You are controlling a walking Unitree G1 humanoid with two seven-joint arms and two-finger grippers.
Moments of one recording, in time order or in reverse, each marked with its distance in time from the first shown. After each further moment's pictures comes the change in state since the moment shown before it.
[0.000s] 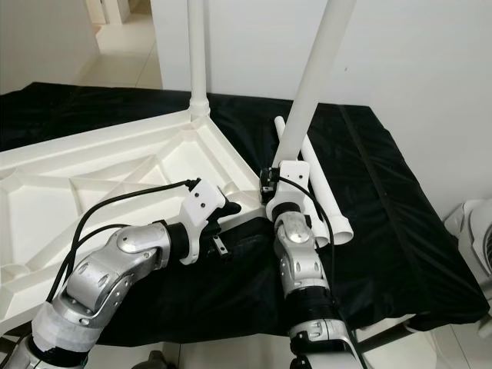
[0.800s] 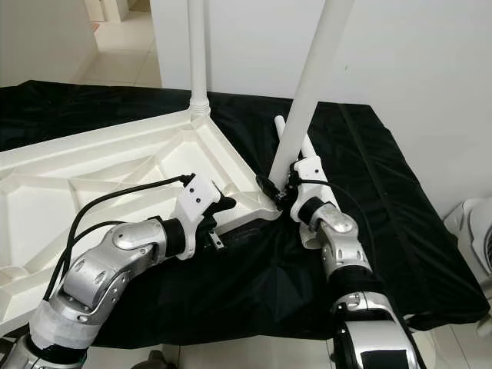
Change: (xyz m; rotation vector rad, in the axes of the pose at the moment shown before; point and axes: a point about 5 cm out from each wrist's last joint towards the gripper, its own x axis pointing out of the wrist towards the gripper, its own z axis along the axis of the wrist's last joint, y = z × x) left arm -0.003 0.007 0.002 0.009 -0.005 0.034; right arm 0.020 -0.033 -0.002 -0.079 0.006 0.557
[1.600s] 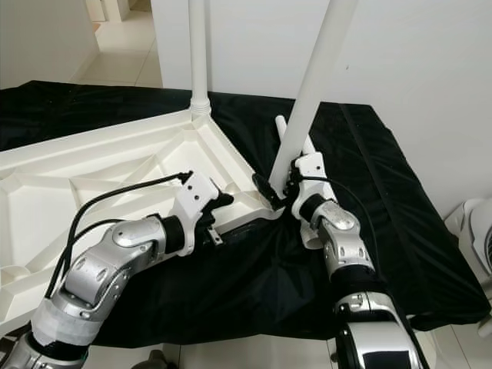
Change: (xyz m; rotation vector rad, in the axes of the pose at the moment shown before) left arm 0.001 0.005 0.000 0.008 -0.006 0.020; right arm -0.005 -0.007 0.005 -0.034 0.018 0.096
